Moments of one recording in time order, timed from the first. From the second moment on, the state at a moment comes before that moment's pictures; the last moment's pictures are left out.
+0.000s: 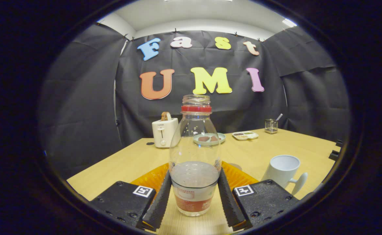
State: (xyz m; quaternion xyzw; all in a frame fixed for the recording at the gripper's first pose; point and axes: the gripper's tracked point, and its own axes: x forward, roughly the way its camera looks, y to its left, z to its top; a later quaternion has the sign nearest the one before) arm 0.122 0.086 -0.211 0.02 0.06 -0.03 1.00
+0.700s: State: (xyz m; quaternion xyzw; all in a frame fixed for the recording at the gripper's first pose) arm 0.099 0.109 -0.144 0.17 0.06 0.04 0.98
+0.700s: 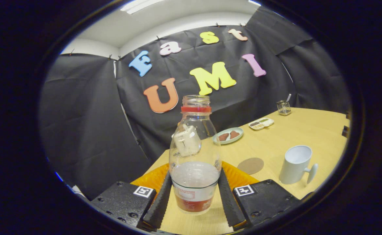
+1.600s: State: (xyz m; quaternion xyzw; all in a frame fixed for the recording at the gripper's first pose) arm 0.112 0.083 -0.087 0.51 0.02 0.09 0.85
